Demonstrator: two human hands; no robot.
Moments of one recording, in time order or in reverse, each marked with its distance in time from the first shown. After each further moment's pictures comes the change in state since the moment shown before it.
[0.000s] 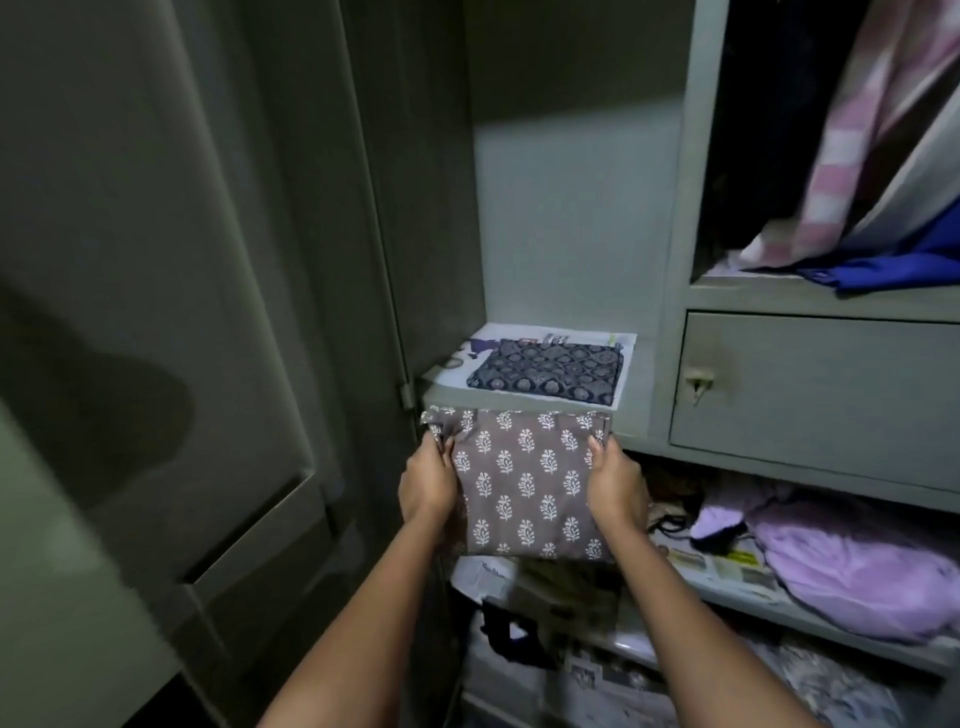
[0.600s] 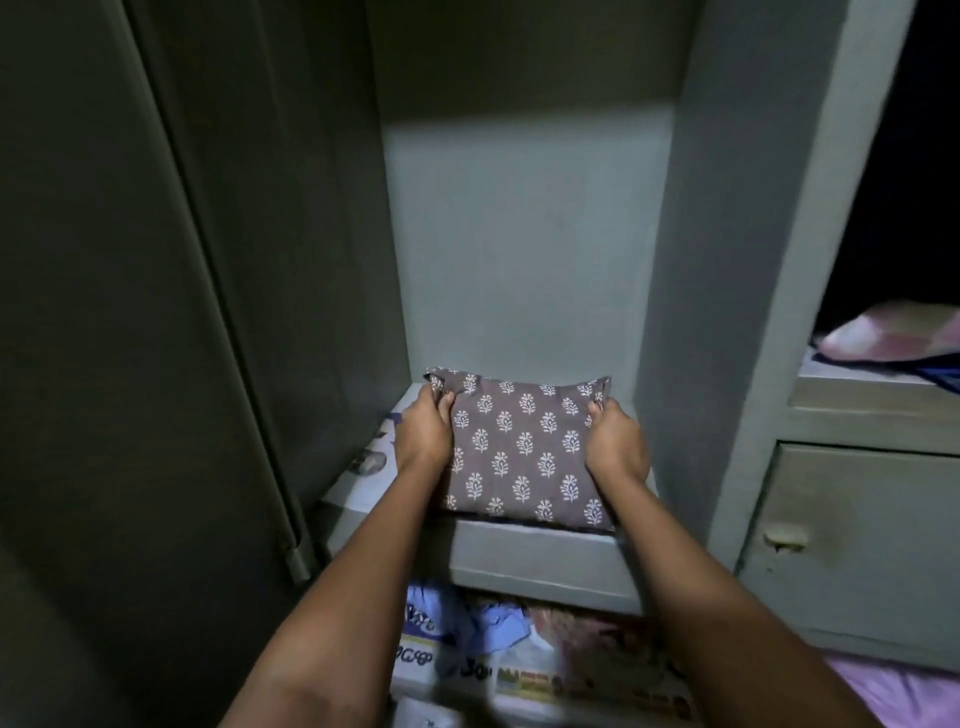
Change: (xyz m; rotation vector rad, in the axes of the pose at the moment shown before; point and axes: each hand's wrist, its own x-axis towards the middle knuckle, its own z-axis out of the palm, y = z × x) left_hand 0.294 0.098 0.138 -0.024 -0.066 0.212; right_hand 0.279 -0.043 0.056 -0.144 0.141 0.170
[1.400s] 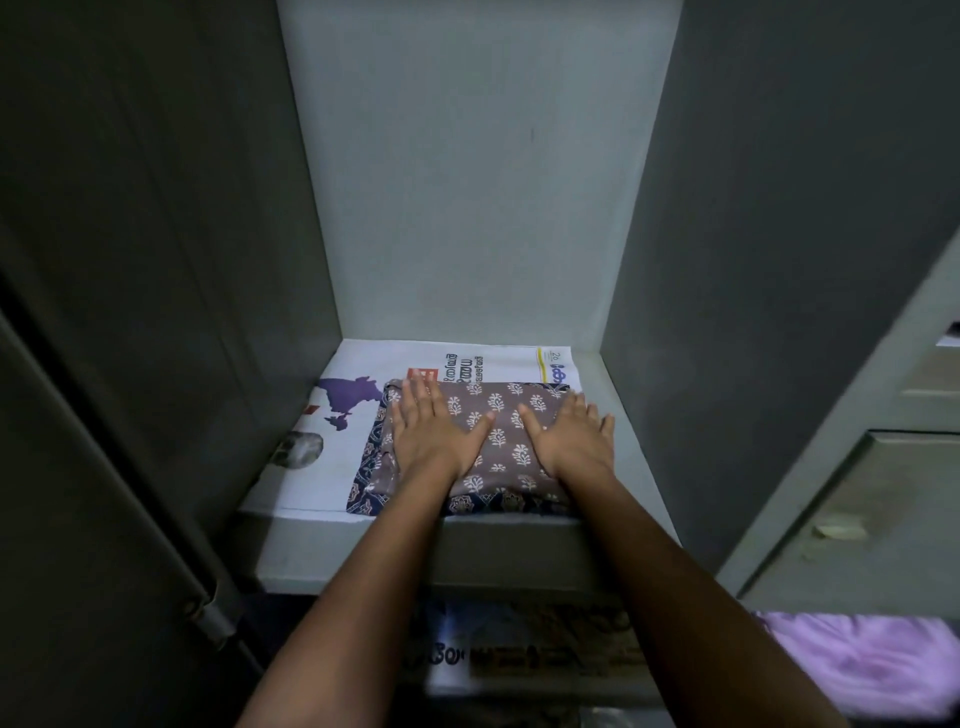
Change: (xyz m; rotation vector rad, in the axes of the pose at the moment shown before) left_hand 0.018 -0.030 0.106 0.485 -0.526 0.159; right_hand 0.021 0.030 0.087 -0.496 -0.284 0.057
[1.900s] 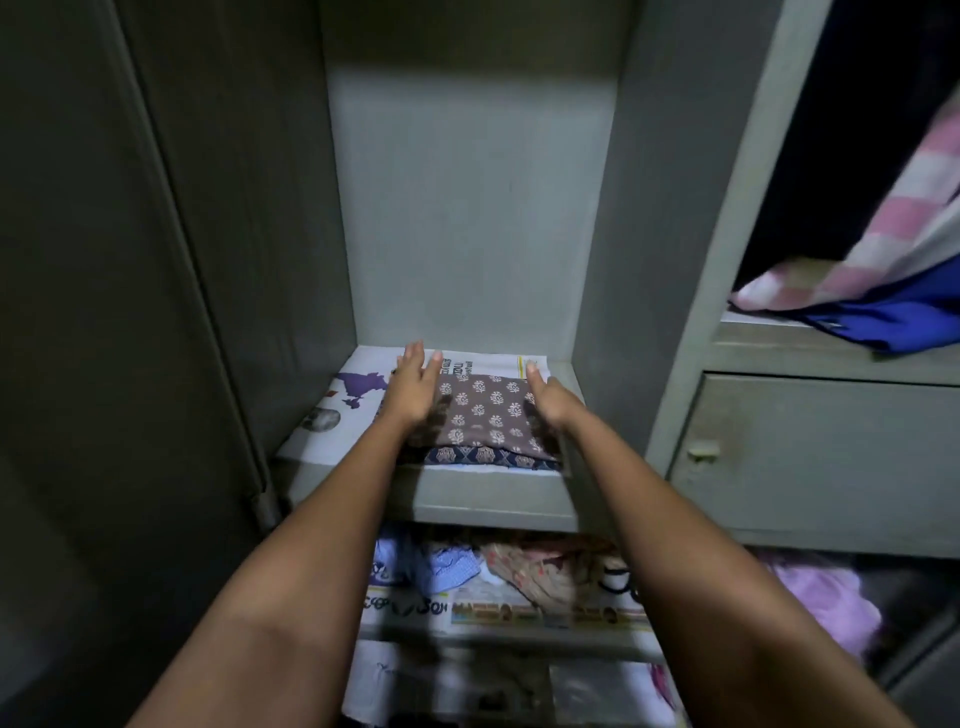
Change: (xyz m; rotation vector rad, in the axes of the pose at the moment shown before) left_hand -0.087 -0.004 -0.082 -0.763 0.203 0.137; right_hand -0.073 0.017 -0.080 0.550 -0.158 -0.069
